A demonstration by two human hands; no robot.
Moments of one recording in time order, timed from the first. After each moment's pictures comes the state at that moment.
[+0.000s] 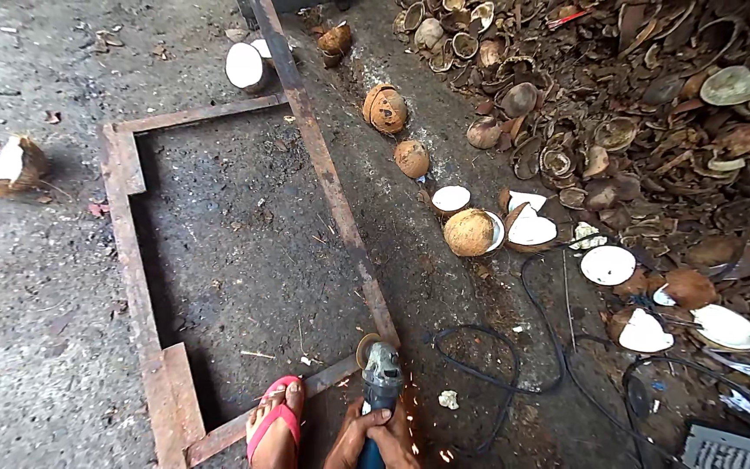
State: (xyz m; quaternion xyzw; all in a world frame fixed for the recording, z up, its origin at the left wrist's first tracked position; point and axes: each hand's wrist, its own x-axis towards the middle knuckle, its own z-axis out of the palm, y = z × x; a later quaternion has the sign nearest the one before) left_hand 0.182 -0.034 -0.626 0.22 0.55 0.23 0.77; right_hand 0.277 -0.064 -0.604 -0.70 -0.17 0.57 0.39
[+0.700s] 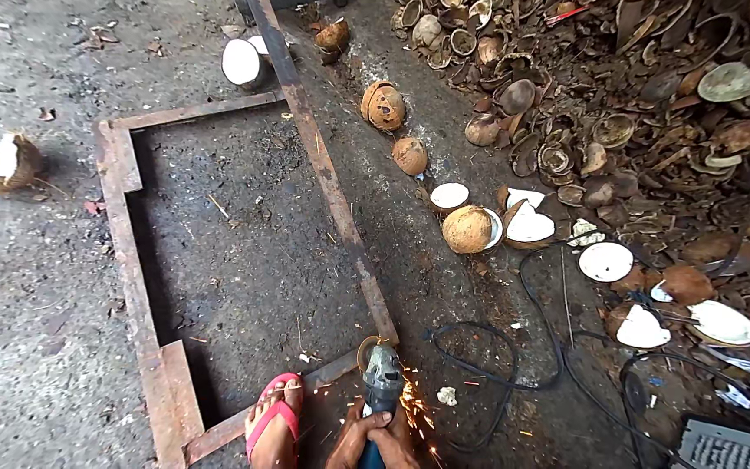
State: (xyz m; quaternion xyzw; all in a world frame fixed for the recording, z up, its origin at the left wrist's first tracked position) left_hand 0.183 -0.045 -0.632 0.22 0.55 0.22 0.77; right_hand 0.280 -0.076 -0.612 -0.72 -0.18 0.57 0.36
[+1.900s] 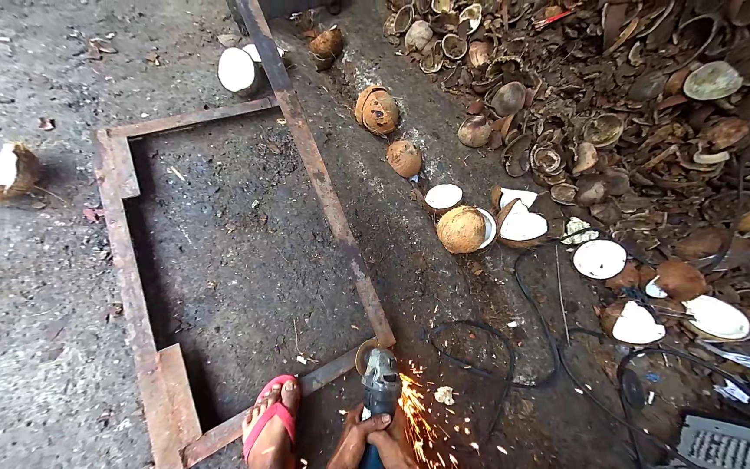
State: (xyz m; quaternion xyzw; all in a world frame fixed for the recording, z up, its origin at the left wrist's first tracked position) left_hand 0.188 -0.051 -0.626 0.21 0.56 0.22 0.77; right_hand 0.284 -0.079 -0.599 -0.72 -0.16 0.59 0.34
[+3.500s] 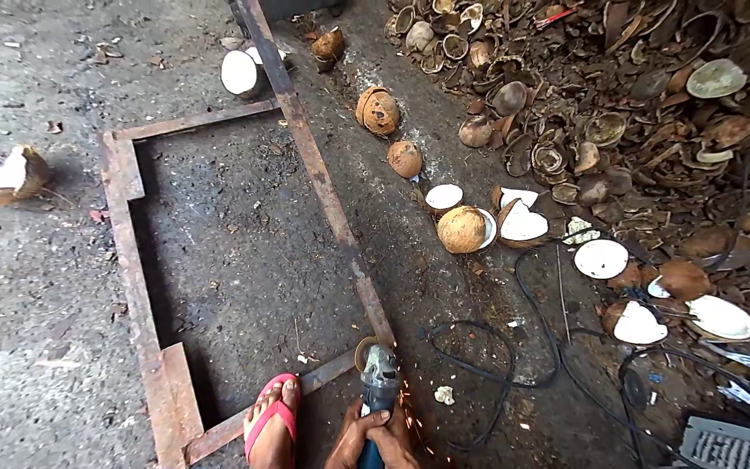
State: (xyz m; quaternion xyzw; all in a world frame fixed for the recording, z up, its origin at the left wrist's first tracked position) left_hand 0.188 -0.047 -0.626 0.22 0.57 0.22 0.76; right_hand 0.284 -0.078 -0.610 -0.71 -0.15 0.59 0.36
